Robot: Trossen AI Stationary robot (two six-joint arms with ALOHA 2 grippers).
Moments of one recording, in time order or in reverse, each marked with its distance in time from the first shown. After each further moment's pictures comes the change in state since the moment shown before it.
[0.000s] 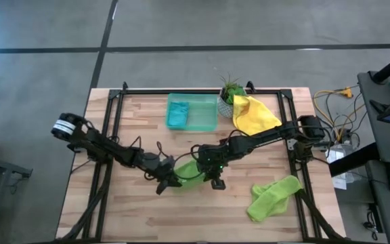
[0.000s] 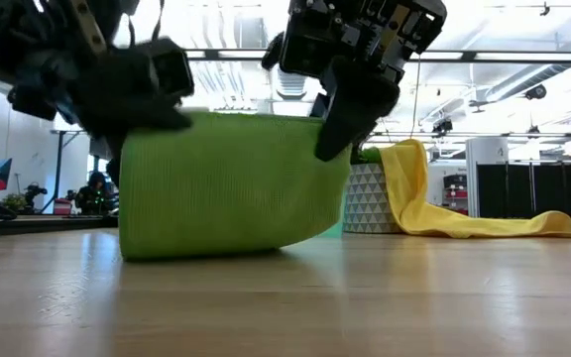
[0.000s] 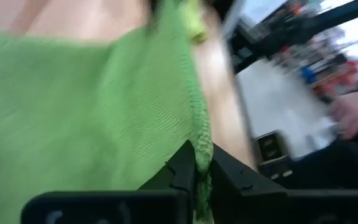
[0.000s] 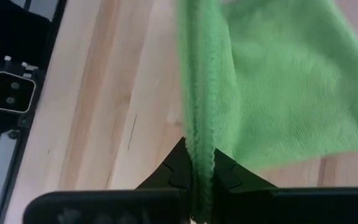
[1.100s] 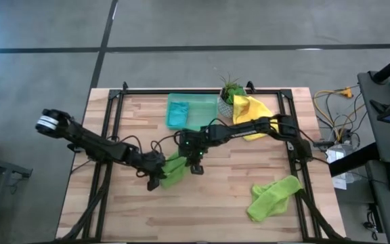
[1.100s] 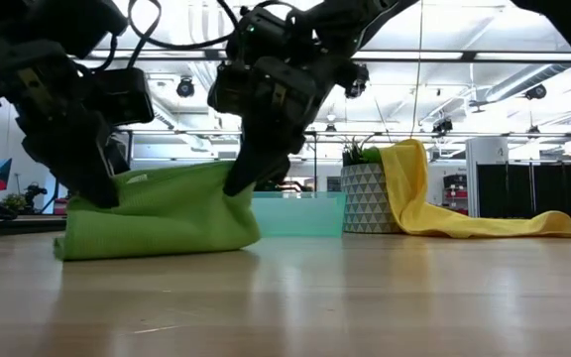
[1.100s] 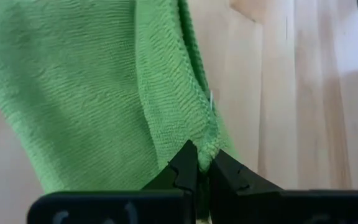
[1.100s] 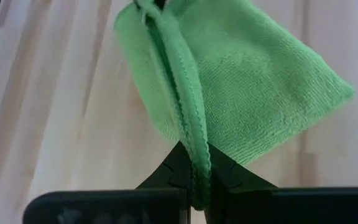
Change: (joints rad) left arm -0.009 -0.242 -0.002 -0.669 -0.130 0.130; right arm -0.162 0.283 0.330 -0.058 -0.003 -0.117
